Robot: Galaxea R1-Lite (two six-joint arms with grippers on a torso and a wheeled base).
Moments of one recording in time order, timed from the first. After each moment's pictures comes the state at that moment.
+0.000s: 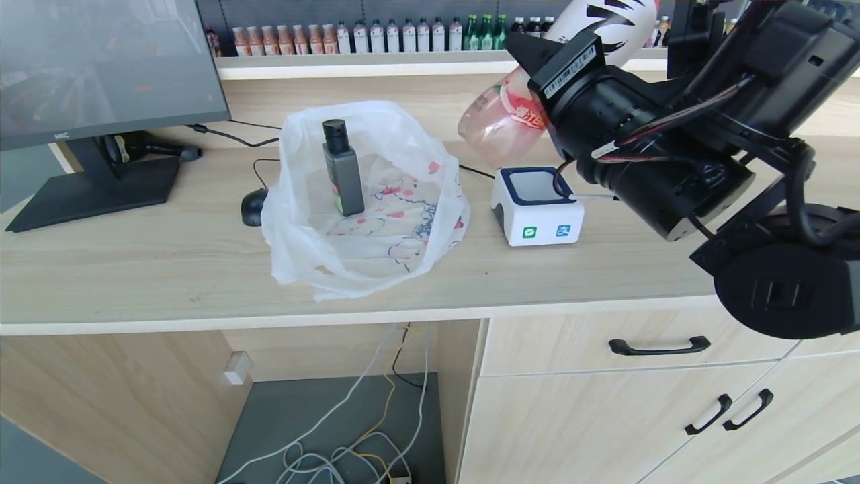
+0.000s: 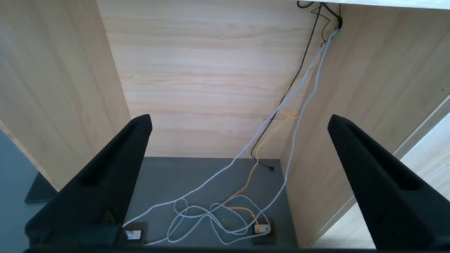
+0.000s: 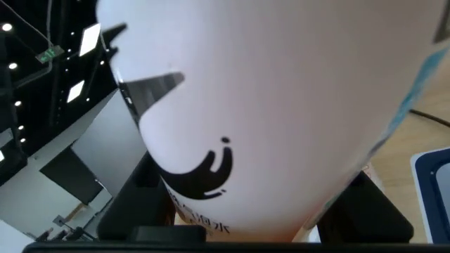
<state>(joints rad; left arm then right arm) 0.00 0.00 0.00 0.00 0.00 0.01 0.68 1.79 -1.28 -0.93 -0.21 0.64</state>
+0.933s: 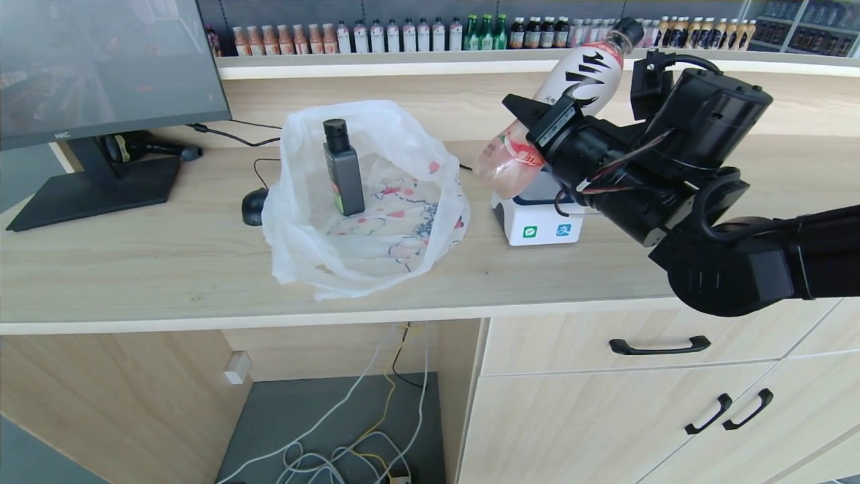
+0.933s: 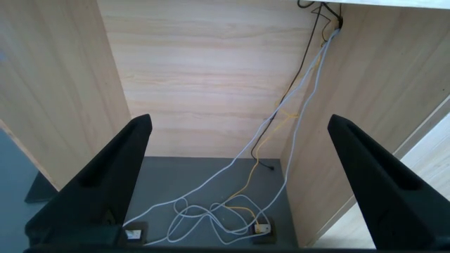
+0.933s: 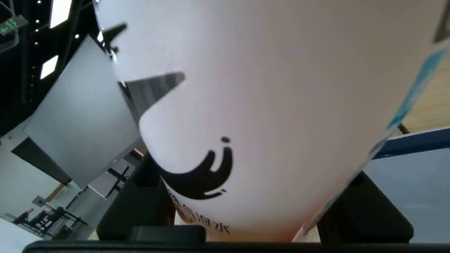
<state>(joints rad) 0.00 0.00 0.00 0.00 0.00 0.01 0.52 1.90 -1.29 -0.93 -0.04 0.65</state>
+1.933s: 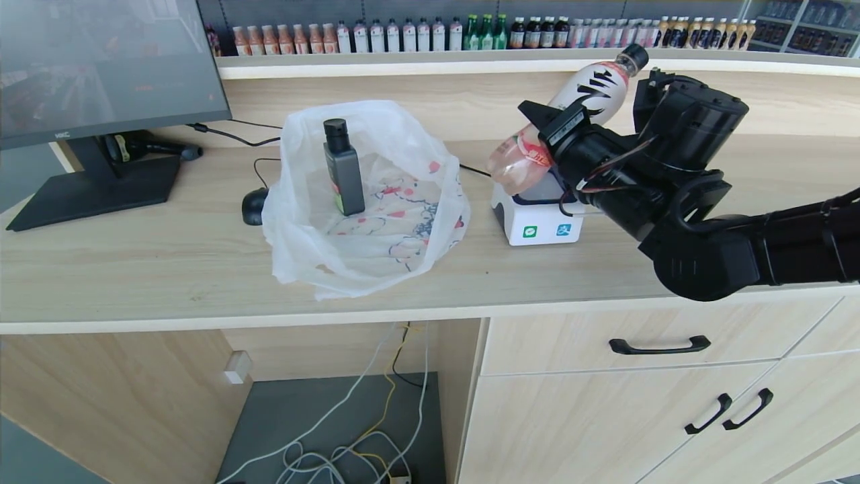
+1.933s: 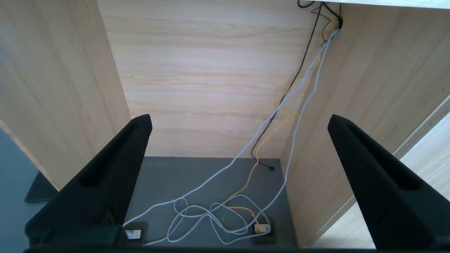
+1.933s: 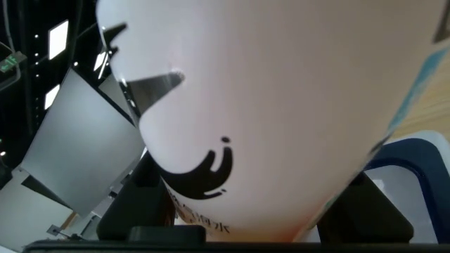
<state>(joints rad) 0.00 0.00 0.00 0.00 0.00 0.01 0.44 1.97 -1.35 -0.93 -0.04 0.77</state>
